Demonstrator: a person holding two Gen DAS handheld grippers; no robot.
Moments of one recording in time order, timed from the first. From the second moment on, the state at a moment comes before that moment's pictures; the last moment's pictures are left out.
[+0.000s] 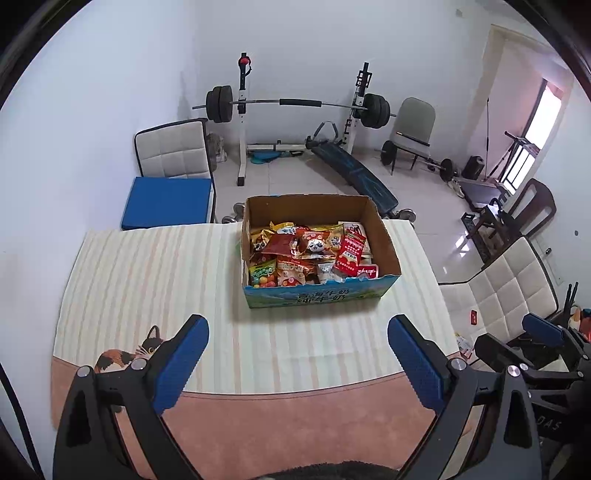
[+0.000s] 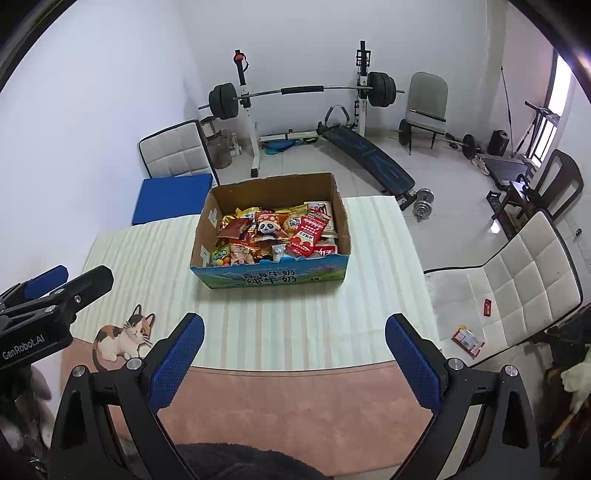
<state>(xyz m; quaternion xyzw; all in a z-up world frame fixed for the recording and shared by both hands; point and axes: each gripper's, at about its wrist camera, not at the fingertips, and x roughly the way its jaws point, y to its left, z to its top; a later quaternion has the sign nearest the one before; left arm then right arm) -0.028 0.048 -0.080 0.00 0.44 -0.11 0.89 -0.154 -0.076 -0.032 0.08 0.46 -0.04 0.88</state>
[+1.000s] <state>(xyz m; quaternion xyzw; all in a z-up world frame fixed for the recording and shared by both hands) 0.039 0.044 -0.124 0.01 0.44 -0.06 0.90 -0.055 -0.092 -0.064 0.05 0.42 -0.08 0.90</state>
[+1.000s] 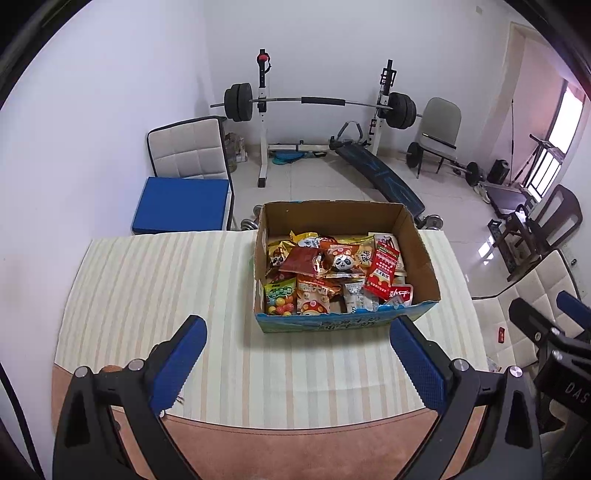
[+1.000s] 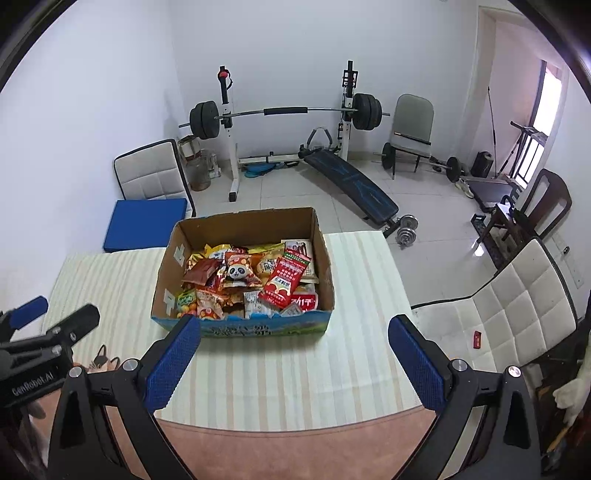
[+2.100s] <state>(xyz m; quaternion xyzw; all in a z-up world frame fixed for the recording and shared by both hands) 0.056 0.038 -0.133 0.02 0.44 -0.06 0.89 -0.041 -0.102 -0.082 0.06 0.43 -0.09 0.89</state>
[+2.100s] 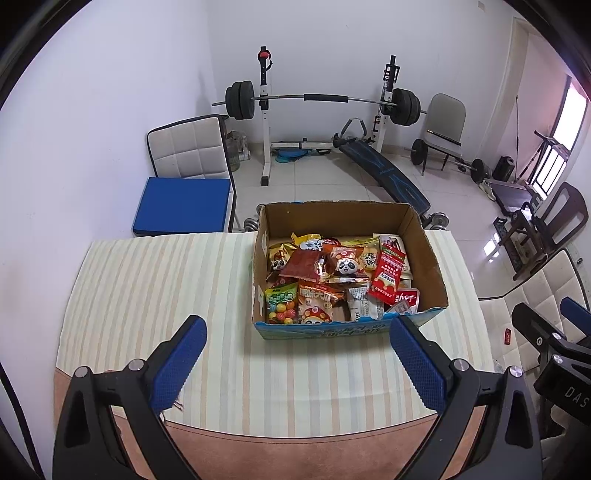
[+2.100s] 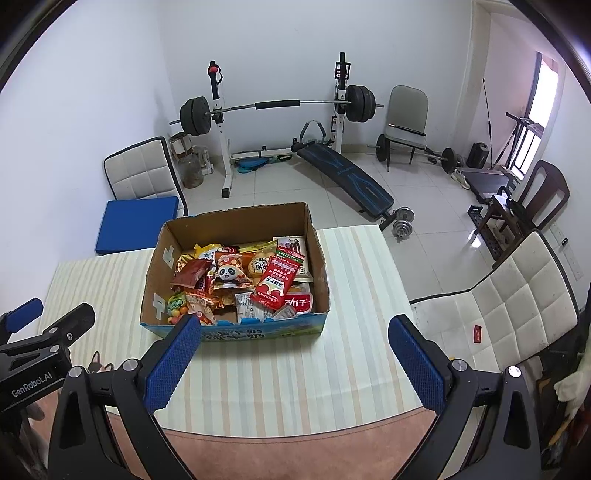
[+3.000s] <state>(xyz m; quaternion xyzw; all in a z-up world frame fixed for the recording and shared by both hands) 0.053 0.038 -0.130 0.02 0.44 -0.06 0.89 -0.044 -0.097 -0.076 0.06 0.43 -0.09 0.90</state>
